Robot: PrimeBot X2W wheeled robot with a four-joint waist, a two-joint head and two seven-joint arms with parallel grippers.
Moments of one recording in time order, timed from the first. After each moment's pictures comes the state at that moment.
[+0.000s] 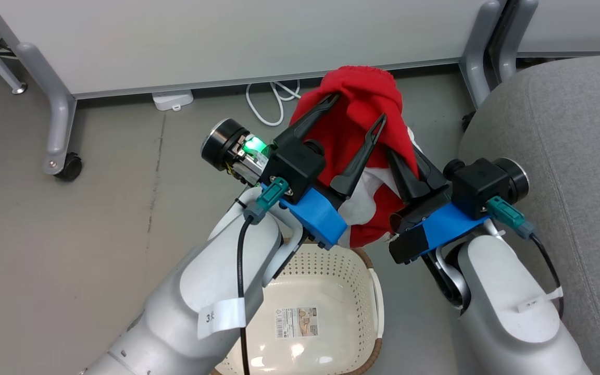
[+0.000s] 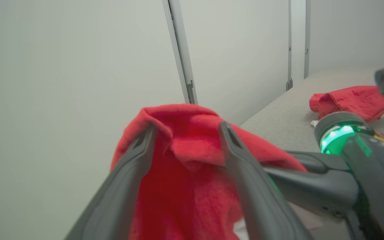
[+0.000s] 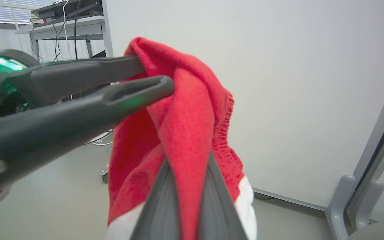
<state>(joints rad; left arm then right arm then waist) -0.78 0.05 -0.76 0.53 -0.33 -0.07 -0.26 -0.56 -0.06 0.31 0.40 0.13 0.13 -0.26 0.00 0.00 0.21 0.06</state>
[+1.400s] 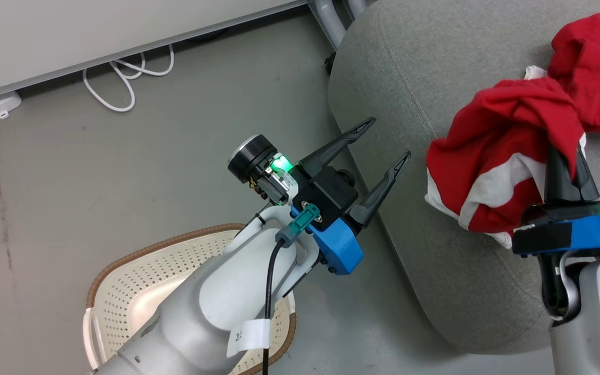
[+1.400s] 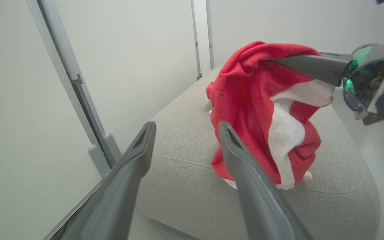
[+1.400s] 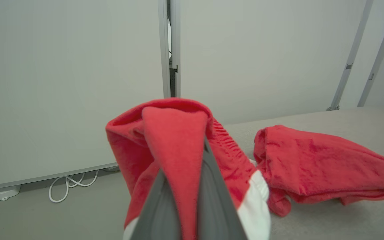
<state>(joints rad) -0.78 0.05 -0.87 0.55 -0.30 -0.10 -0.26 -0.39 -0.07 -0.13 0.22 0.13 0.13 -0.26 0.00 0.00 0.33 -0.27</state>
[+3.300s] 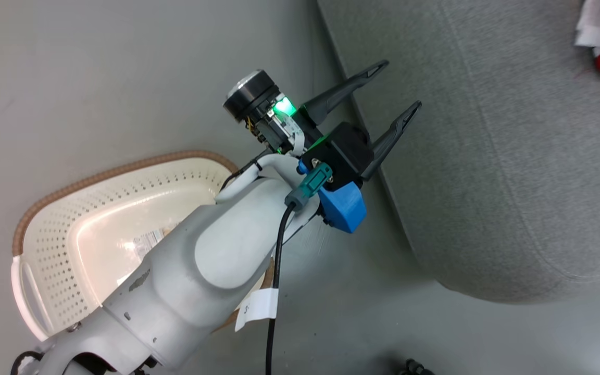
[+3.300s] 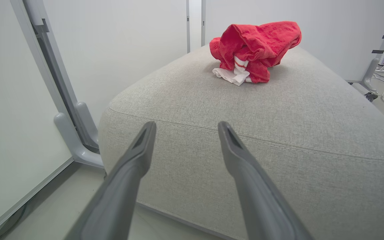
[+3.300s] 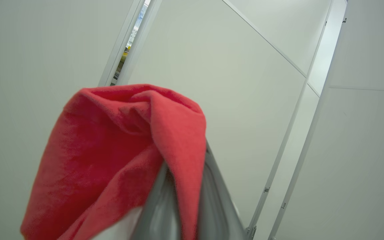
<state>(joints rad) -0.95 0.07 -0.91 0.58 -0.23 -0.11 -0.26 -0.91 -0.41 -0.37 0.11 0.14 0.13 -0.26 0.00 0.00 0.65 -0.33</state>
